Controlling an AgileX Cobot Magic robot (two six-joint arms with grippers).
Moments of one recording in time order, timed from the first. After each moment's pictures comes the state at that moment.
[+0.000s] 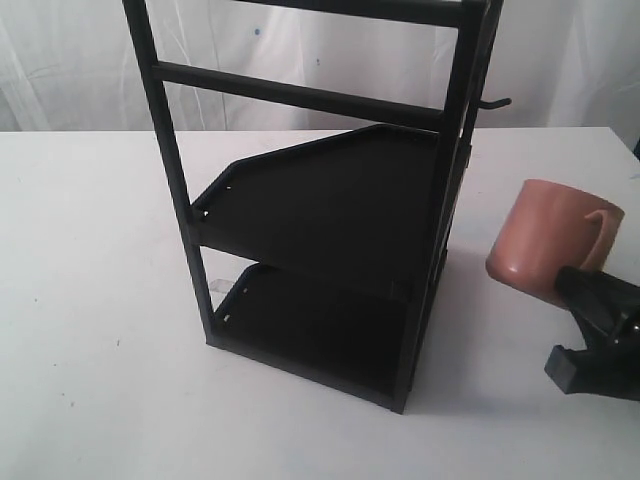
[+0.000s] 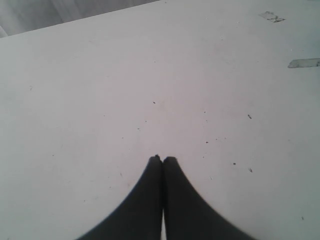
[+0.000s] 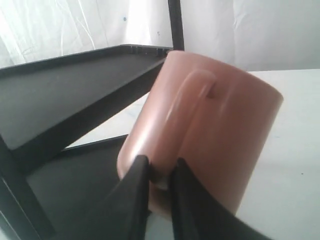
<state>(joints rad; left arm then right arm) 0.11 0.00 0.03 -0.08 0.40 0.26 0.33 0.84 -0.05 -0.02 -0.56 0.20</state>
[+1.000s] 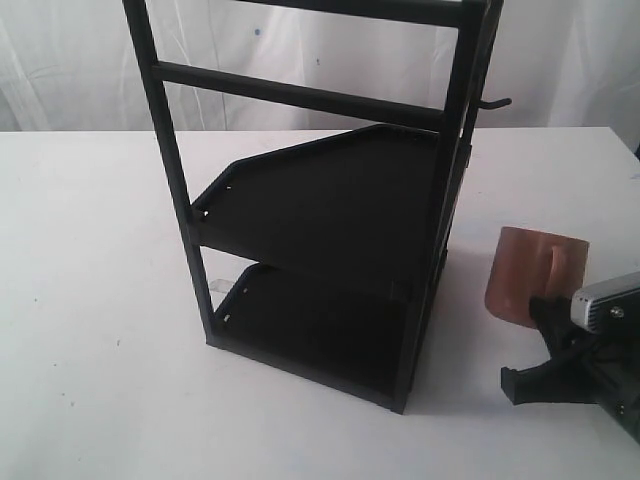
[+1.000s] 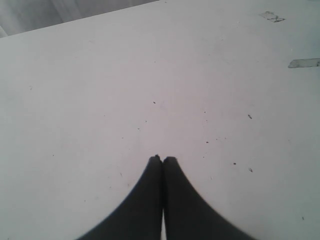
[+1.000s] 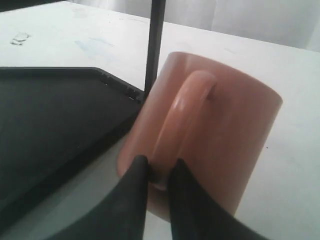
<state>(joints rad) 0.11 0.00 0.03 -0.08 0.40 0.26 0.33 1.45 -0.05 0.08 -1.01 -0.09</state>
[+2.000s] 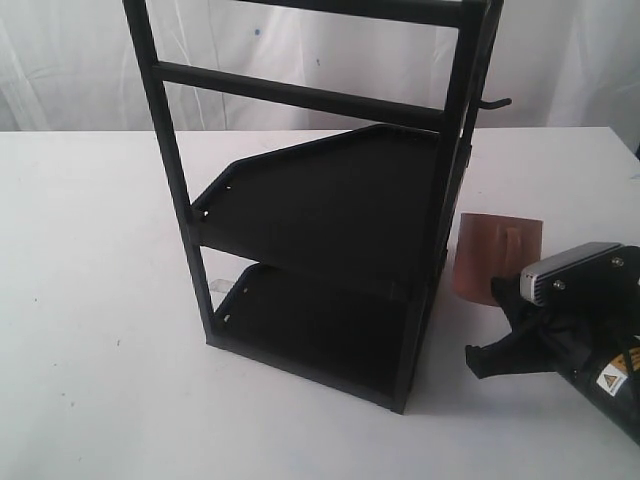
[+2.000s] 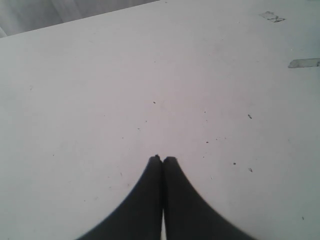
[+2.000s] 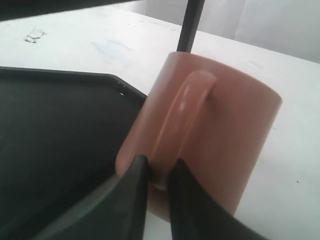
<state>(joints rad) 0.11 0.00 0.03 -0.08 0.40 0.26 0.33 1.60 -0.17 0.03 -1.03 -0.12</state>
